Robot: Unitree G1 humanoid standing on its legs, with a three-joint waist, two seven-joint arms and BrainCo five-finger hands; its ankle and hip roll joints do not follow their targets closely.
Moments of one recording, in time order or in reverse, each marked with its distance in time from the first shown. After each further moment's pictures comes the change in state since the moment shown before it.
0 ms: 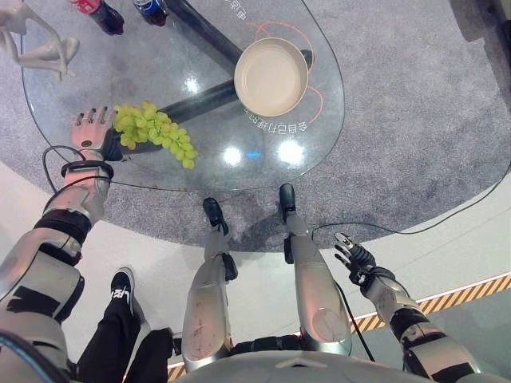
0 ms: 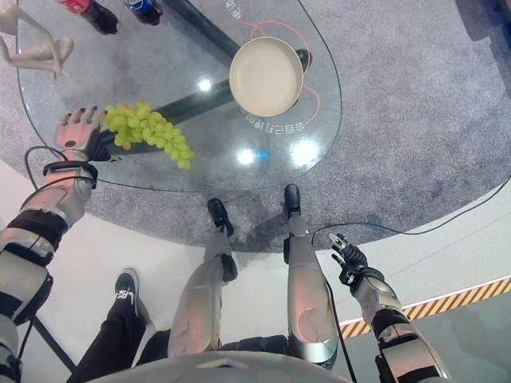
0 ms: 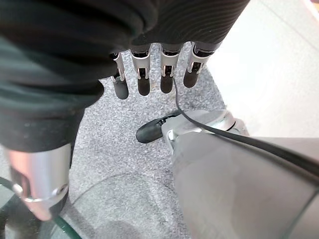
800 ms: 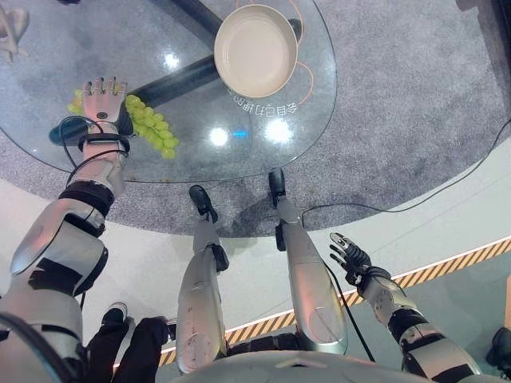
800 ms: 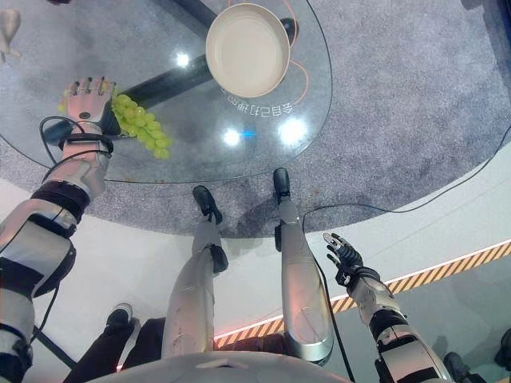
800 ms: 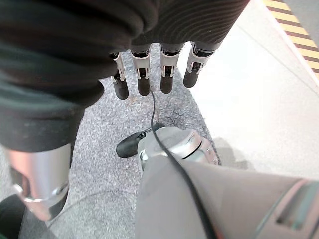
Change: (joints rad) left arm -0.205 -0.104 -0.121 0.131 0.098 0.084 -0.062; right arm 0.006 0.001 0.043 -0.033 0.010 0.014 0.003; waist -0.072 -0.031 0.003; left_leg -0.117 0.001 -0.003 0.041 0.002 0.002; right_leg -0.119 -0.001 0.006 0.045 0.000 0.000
